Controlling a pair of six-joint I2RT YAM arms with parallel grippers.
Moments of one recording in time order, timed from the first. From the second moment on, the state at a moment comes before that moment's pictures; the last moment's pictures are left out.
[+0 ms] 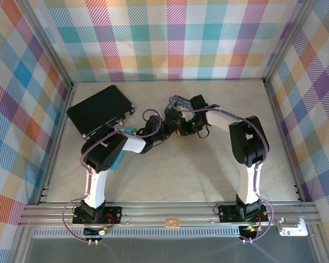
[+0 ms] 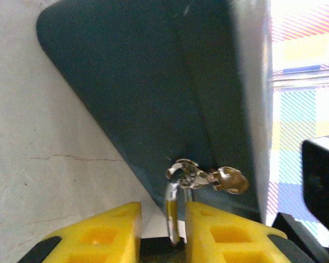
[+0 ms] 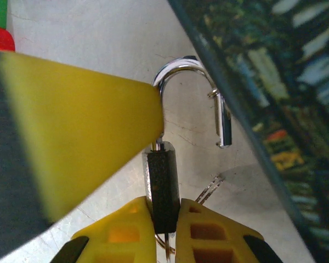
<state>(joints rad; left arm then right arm) -0.62 2.06 1.01 0.62 0.13 -1.28 0.42 2.02 1.40 -0.58 -0.49 -0.02</state>
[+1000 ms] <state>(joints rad) -0.63 2.11 1.06 0.64 0.13 -1.29 0.40 1.72 1.19 -0.53 -0.45 0.21</state>
